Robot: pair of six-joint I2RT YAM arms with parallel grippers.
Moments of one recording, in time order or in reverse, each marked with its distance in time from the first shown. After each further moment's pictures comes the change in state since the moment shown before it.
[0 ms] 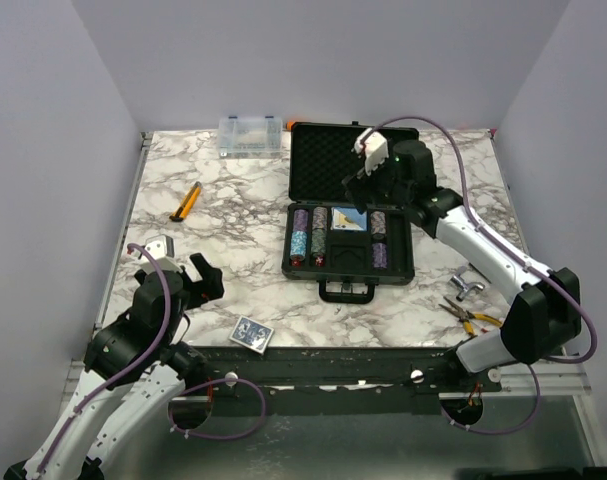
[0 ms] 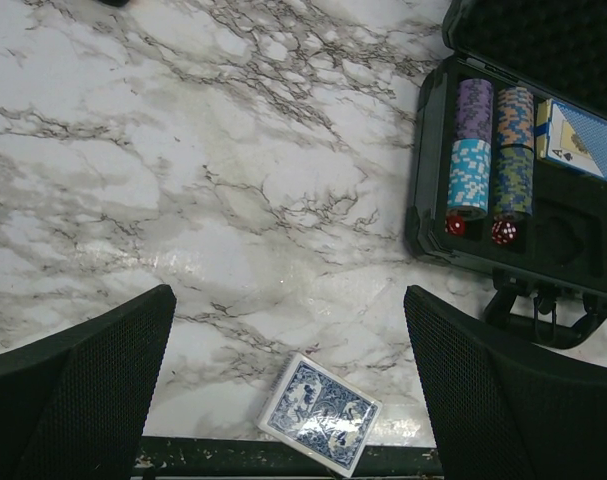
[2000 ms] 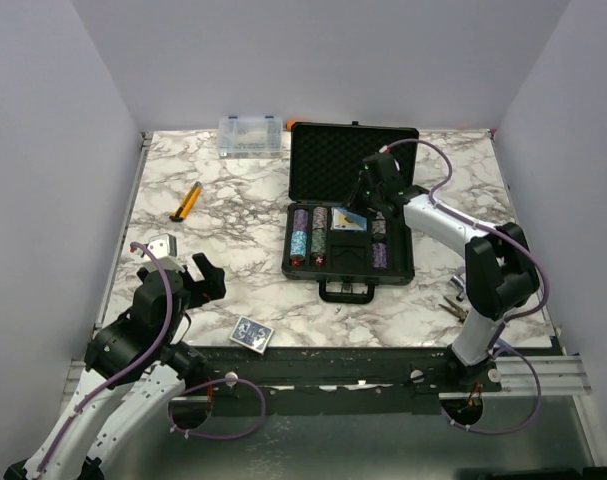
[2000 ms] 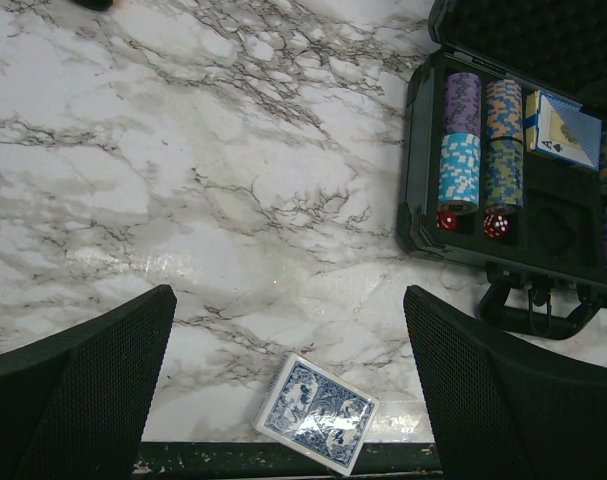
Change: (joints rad) left arm 0.000 0.005 -0.003 0.023 0.029 0.024; right arm -0.001 0.306 0.062 -0.057 0.174 1.152
